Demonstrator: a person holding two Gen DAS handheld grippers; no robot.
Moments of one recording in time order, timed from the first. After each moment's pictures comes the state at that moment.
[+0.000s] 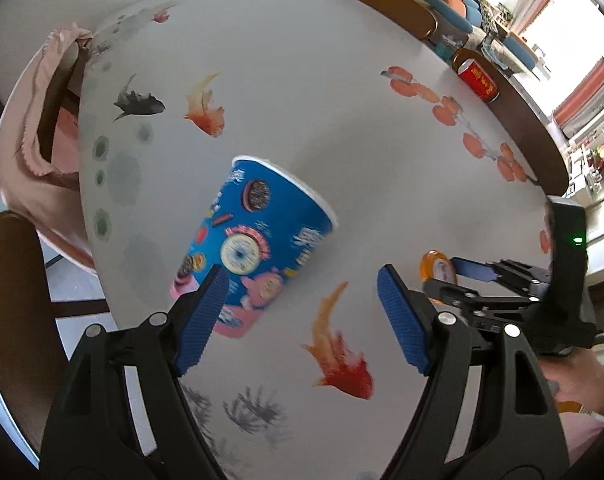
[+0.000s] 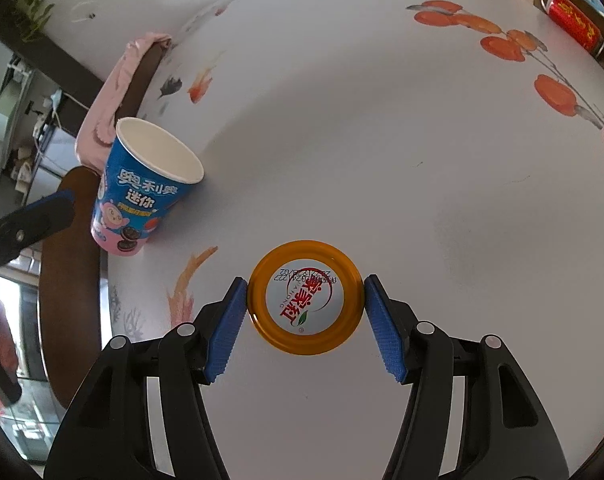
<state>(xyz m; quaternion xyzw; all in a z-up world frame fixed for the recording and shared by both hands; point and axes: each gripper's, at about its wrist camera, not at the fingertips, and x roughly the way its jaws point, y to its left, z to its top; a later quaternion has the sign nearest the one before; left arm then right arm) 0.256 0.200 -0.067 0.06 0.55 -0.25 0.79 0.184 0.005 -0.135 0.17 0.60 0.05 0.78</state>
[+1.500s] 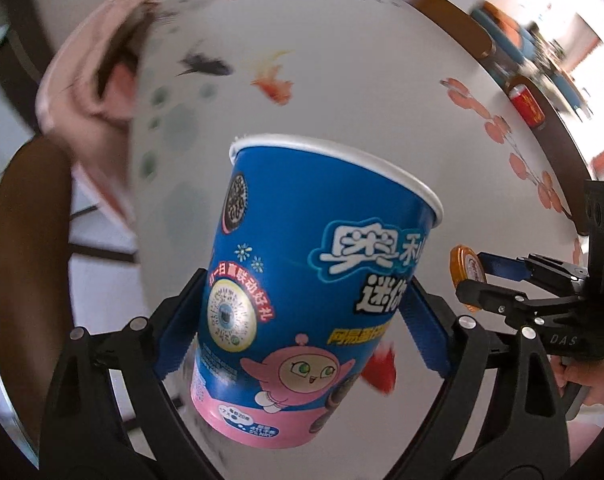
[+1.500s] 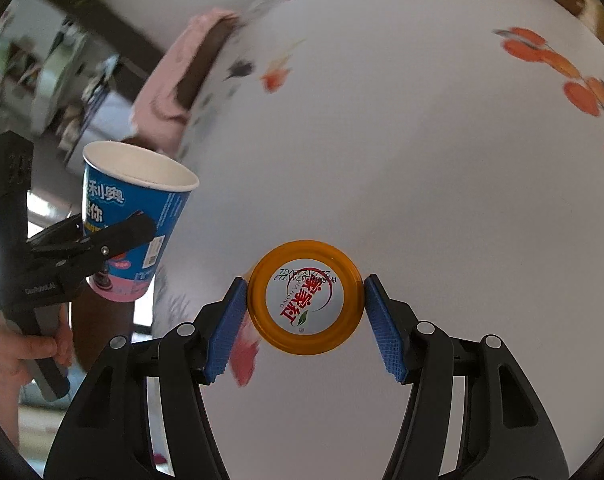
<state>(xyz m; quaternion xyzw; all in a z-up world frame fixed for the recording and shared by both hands) 0.220 0.232 -0.075 0.01 0.56 -0.14 0.82 0.193 0.033 -0.107 0.15 0.59 0.19 0.77</state>
